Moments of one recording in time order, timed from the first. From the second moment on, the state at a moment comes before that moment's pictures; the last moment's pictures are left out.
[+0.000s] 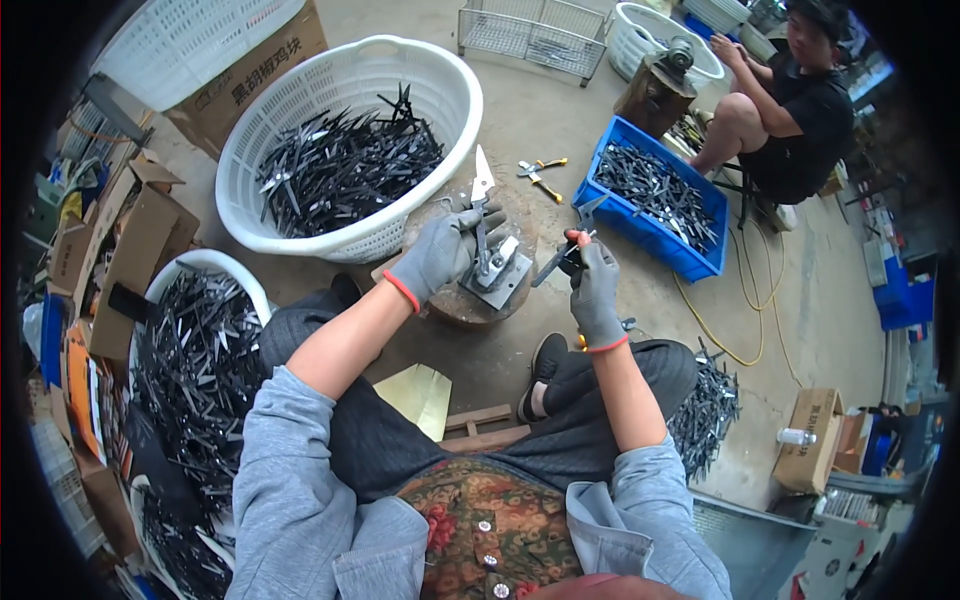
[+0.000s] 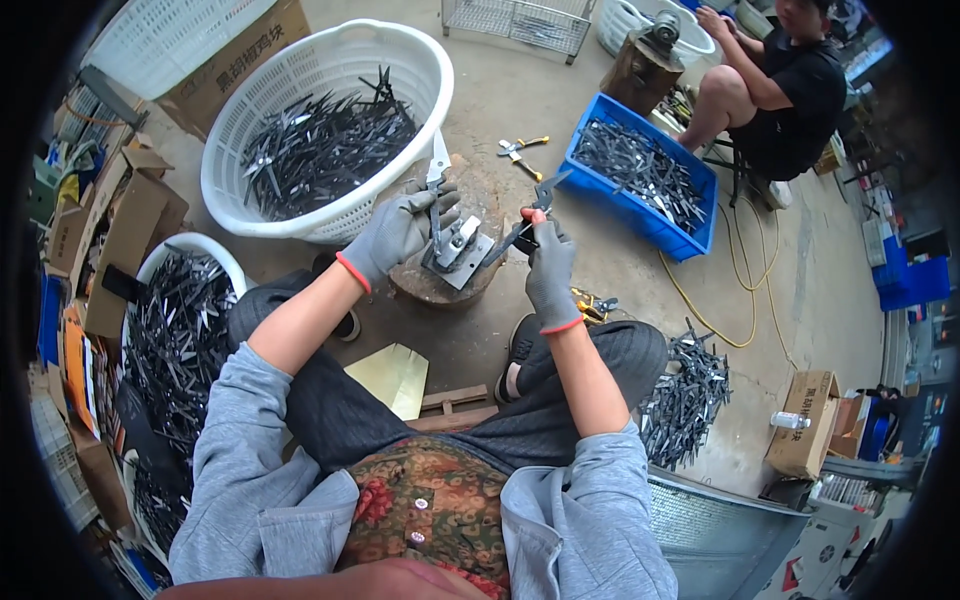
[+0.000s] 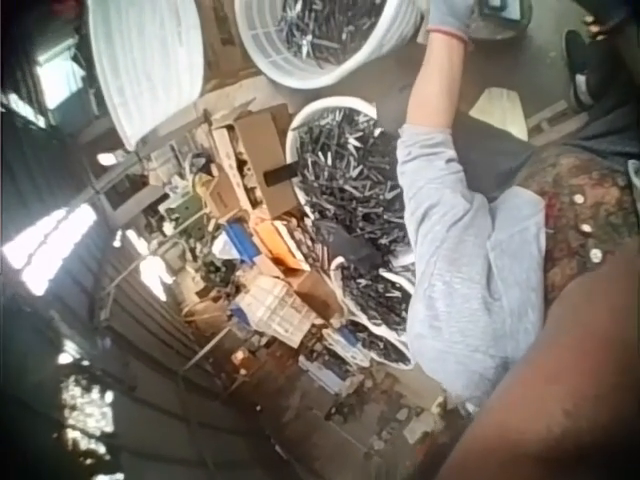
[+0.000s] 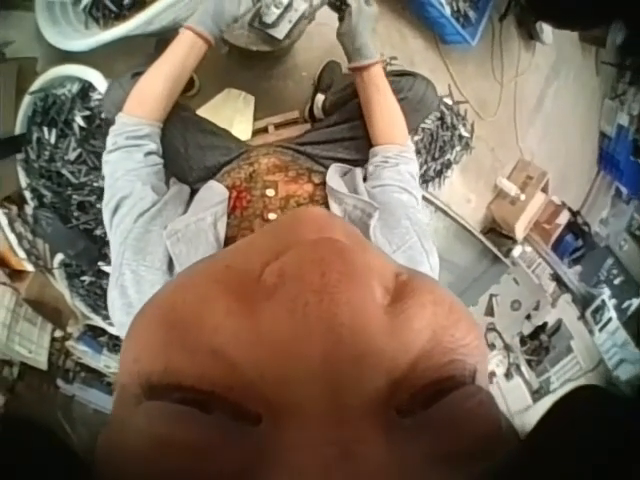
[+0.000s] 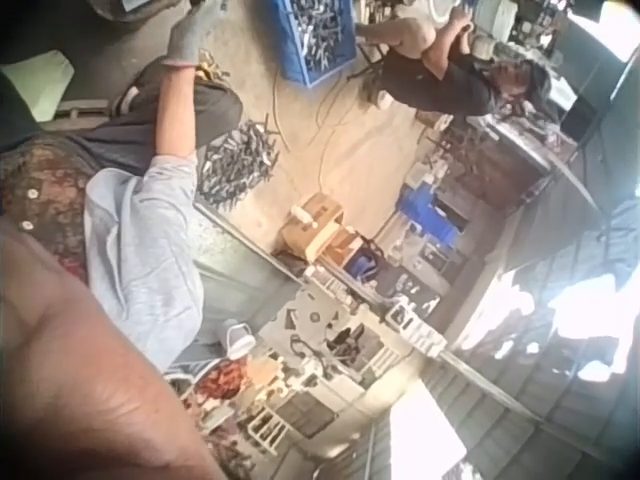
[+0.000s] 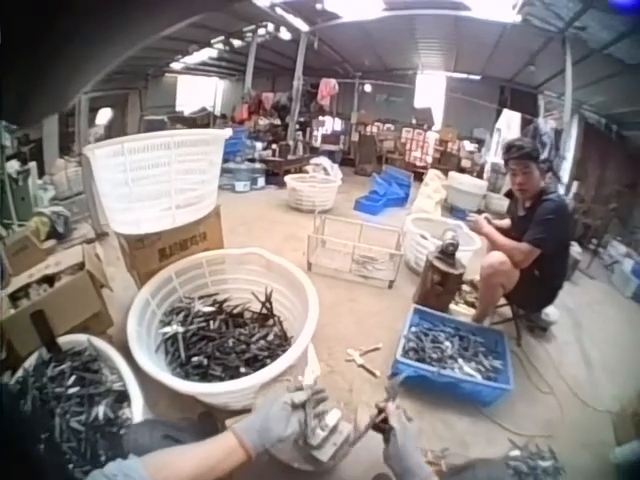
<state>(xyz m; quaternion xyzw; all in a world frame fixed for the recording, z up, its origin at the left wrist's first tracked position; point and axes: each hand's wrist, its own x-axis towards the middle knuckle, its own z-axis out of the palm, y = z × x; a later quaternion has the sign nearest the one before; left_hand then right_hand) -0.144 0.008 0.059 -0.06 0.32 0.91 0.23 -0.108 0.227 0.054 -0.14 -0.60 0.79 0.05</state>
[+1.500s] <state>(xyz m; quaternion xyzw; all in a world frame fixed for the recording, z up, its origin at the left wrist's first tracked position) -0.168 0.099 0.088 0.25 0.64 0.66 0.30 -0.109 0.265 0.099 -0.03 -0.57 0.82 0.04</state>
